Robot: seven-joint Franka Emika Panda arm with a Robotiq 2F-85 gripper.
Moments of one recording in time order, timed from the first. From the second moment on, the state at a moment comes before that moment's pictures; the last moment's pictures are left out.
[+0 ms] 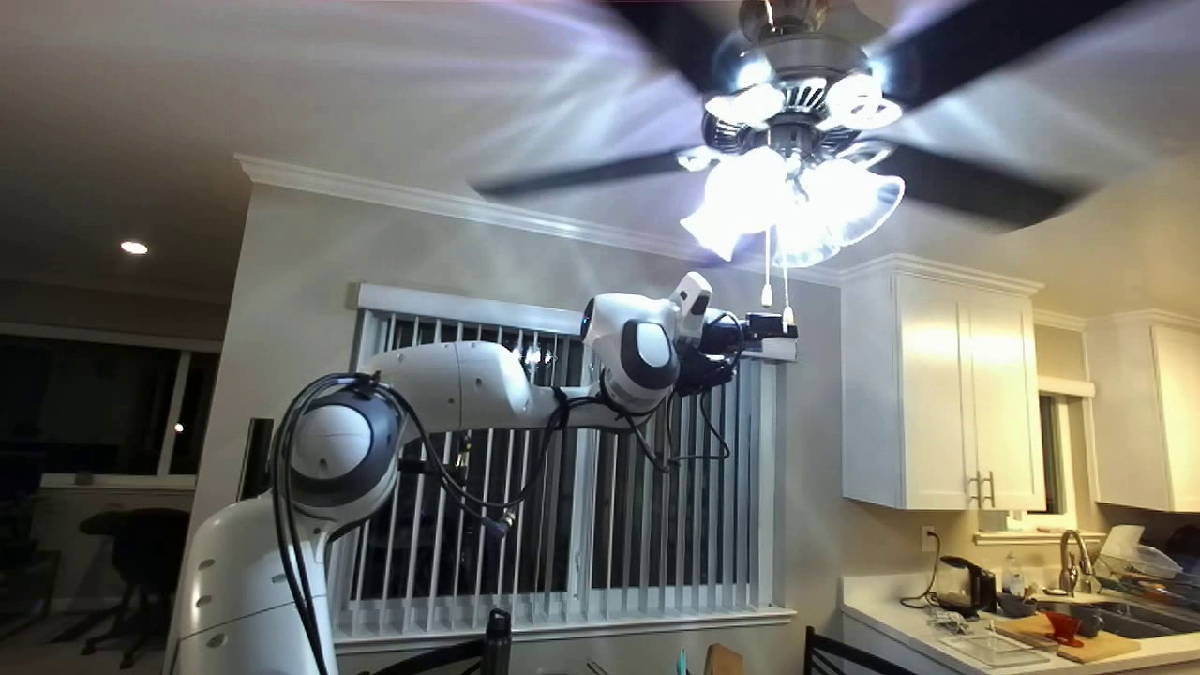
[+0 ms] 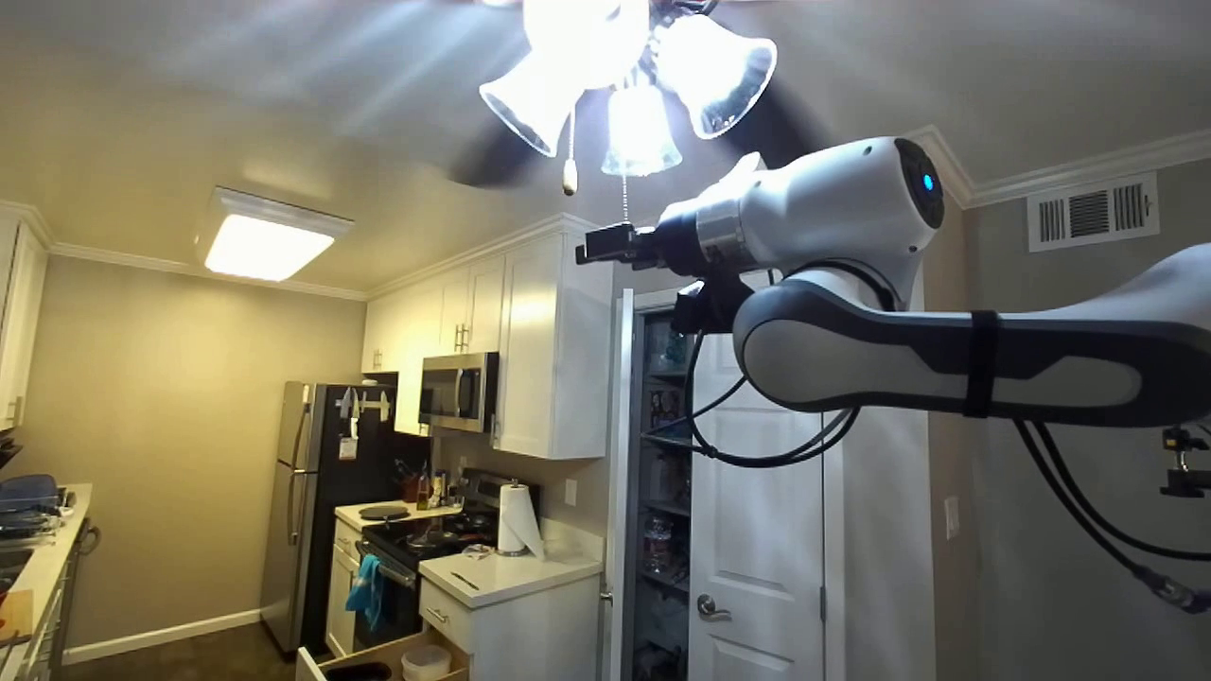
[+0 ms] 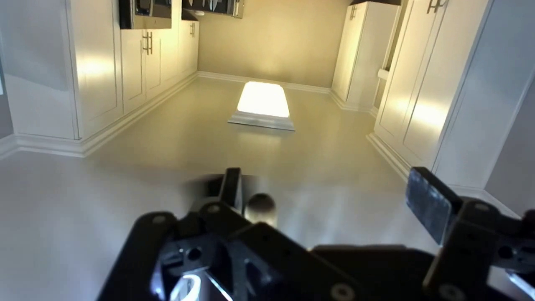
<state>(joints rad) -0.67 -0.44 0.87 -1.68 -0.17 2.98 0.39</state>
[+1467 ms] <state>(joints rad) -1.09 -0.44 1.13 -1.45 -0.17 2.89 0.39</state>
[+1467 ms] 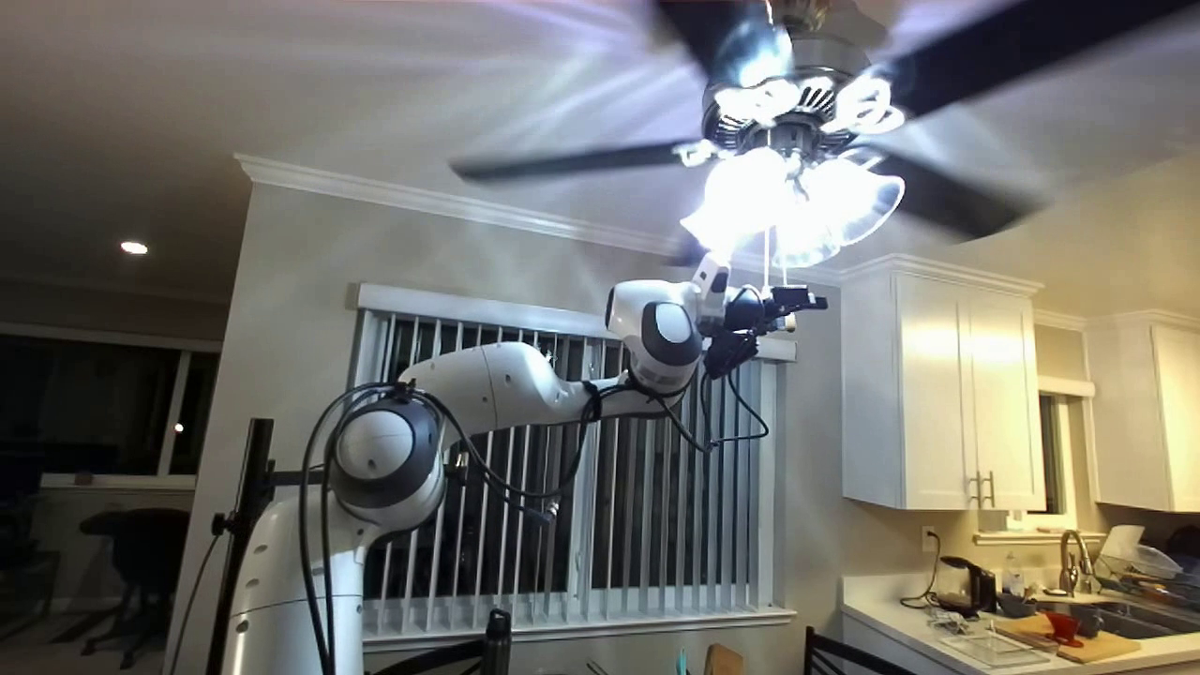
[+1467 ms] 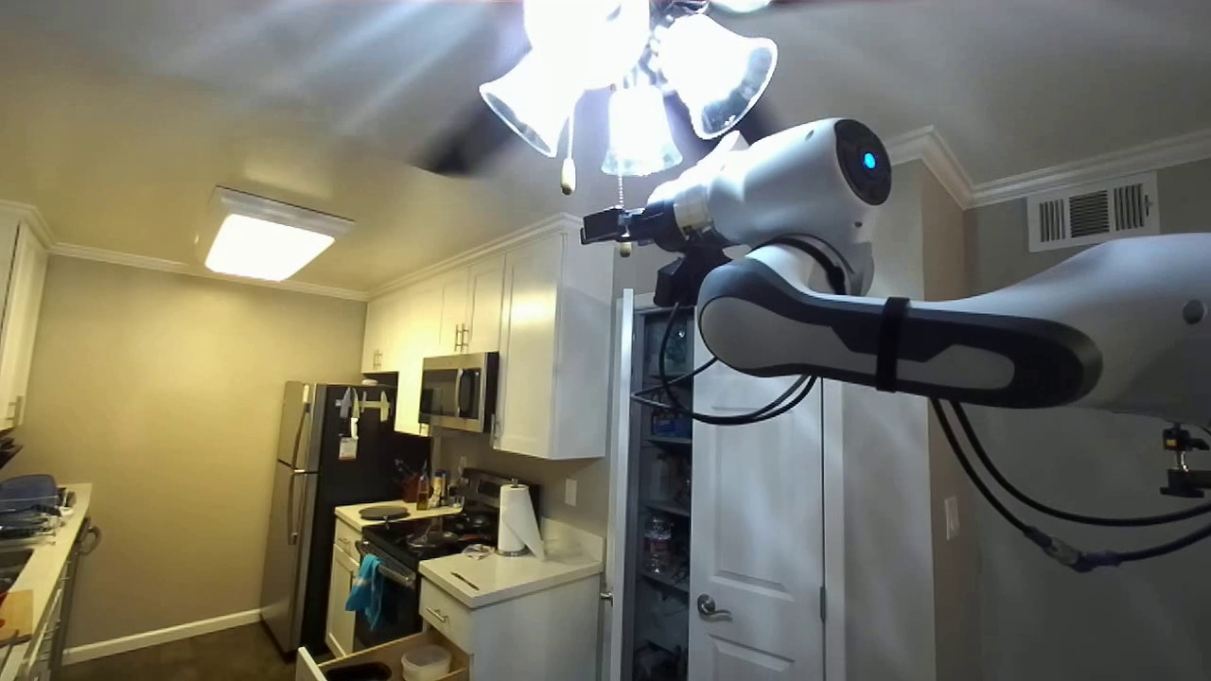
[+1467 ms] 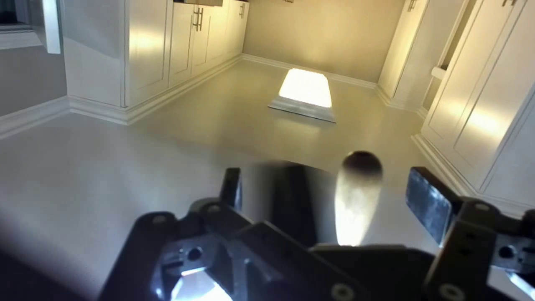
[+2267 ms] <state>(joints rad) -1.16 -0.44 1.21 -1.41 -0.17 2.81 0.39</state>
